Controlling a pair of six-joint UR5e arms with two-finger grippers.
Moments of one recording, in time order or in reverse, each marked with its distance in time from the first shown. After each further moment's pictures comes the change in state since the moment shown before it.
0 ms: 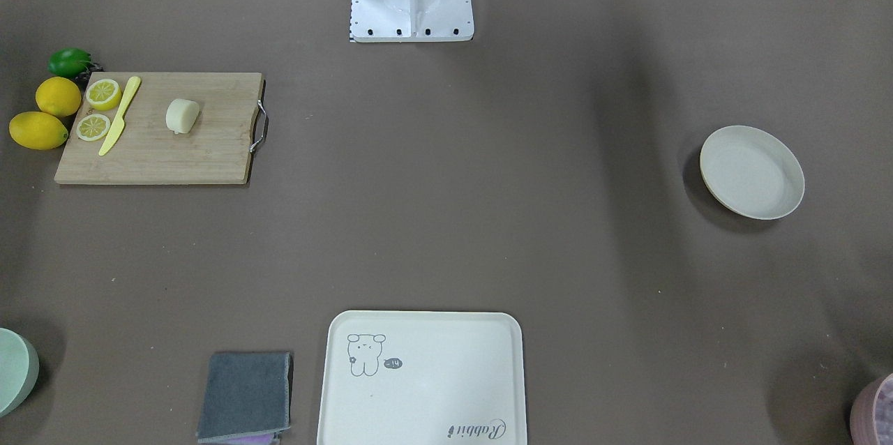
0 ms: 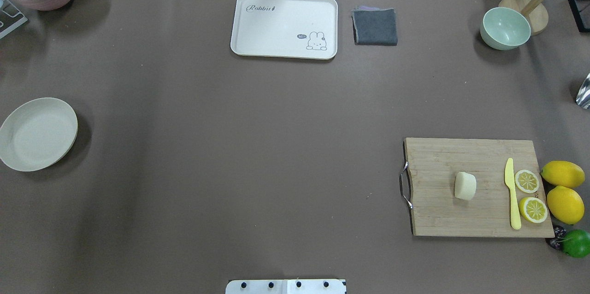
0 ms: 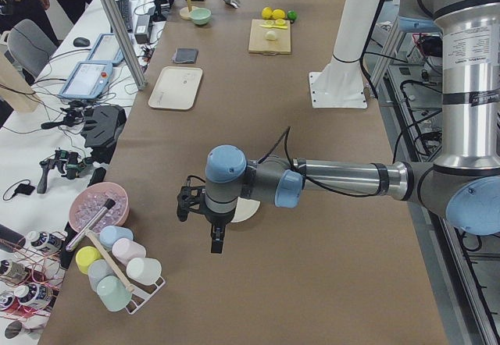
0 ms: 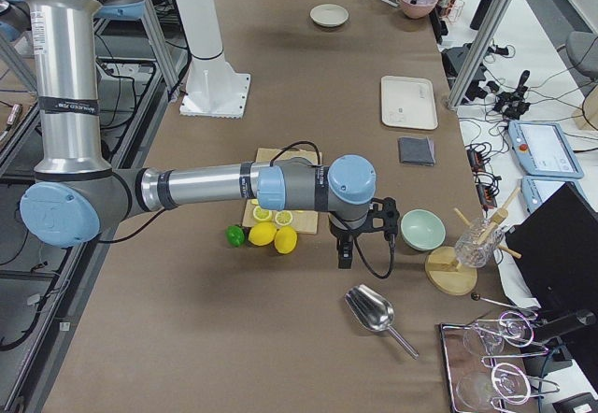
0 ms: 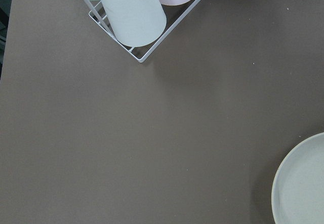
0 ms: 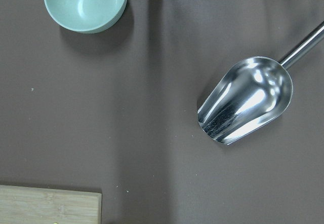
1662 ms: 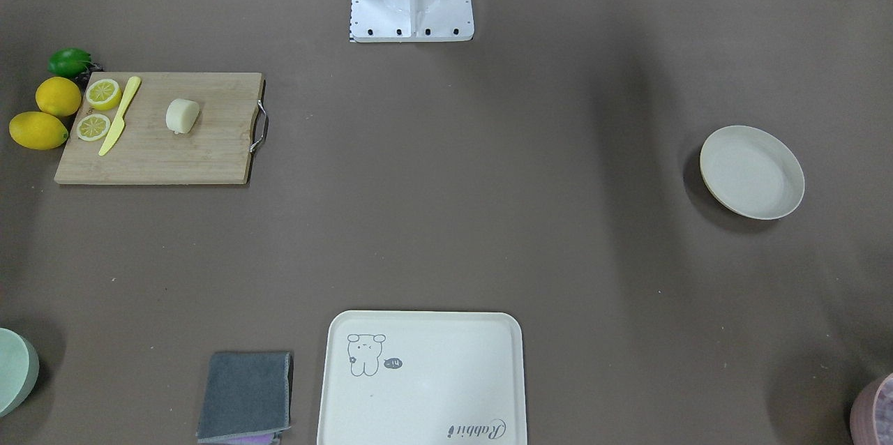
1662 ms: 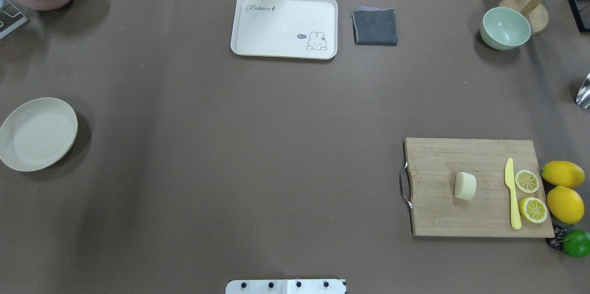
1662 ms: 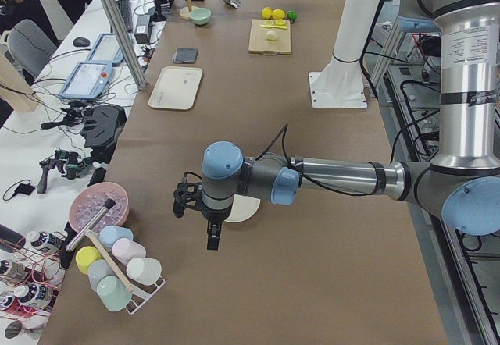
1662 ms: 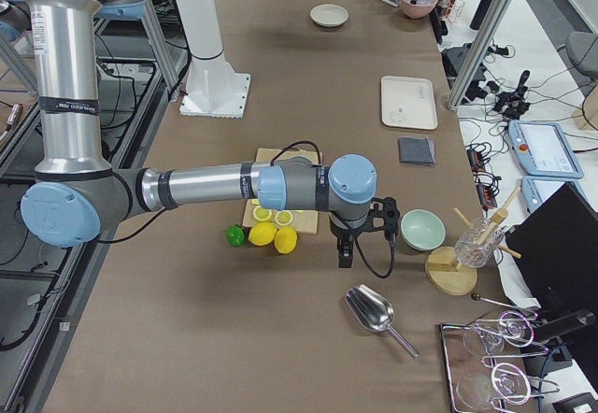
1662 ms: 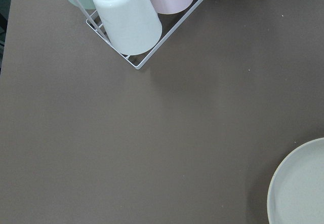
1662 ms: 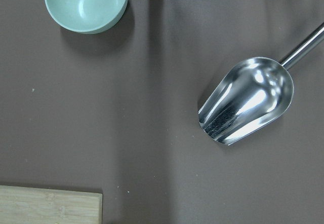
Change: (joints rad) left arm 0.002 -0.018 0.000 0.002 -0.002 -0.006; right arm -0.001 0.002 -0.001 -0.001 0.001 0.001
